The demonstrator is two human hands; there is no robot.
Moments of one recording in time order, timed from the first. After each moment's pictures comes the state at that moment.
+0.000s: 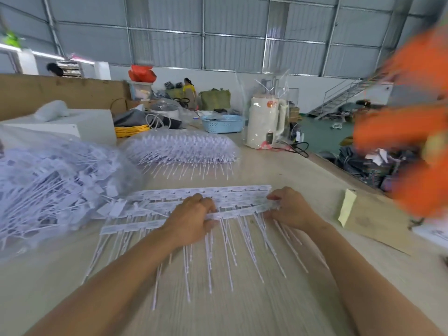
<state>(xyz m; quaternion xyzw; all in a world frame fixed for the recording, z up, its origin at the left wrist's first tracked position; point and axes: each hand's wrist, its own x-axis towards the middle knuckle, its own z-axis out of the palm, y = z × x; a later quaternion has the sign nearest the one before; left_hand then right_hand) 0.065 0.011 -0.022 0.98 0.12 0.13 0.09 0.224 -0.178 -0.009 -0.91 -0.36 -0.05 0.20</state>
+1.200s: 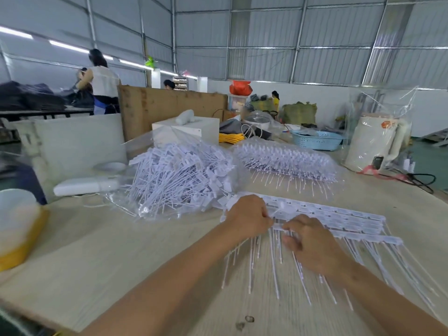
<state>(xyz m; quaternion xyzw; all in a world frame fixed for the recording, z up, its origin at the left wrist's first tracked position) -0.033 0.041 0.016 0.91 0.29 0.18 0.22 0.092 -0.070 -0.026 -0.82 -0.55 -0.07 0.11</state>
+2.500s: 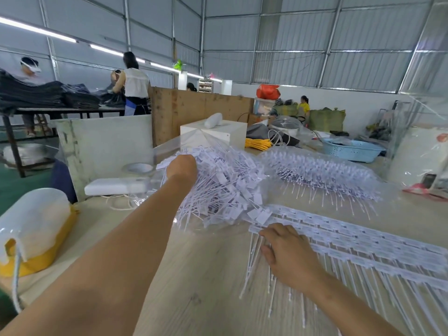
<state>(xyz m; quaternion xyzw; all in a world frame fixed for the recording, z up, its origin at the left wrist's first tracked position) -0.118 0.223 0.052 0.79 0.59 0.19 -0.04 0.034 0.012 -0.040 -0.75 -0.64 -0.11 0.11</state>
